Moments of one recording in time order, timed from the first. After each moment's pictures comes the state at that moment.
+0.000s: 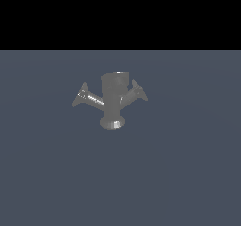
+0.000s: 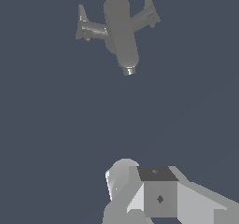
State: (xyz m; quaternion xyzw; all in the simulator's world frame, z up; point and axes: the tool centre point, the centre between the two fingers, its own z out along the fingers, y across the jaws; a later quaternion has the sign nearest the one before) arm -0.259 0.005 0.464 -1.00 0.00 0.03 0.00
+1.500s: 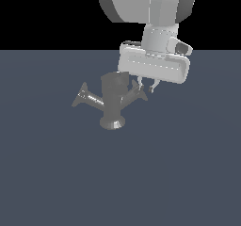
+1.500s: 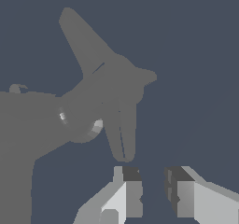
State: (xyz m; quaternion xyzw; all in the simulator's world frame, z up) arm -0.023 -0.084 0.174 -0.99 0.10 -0.01 0.07
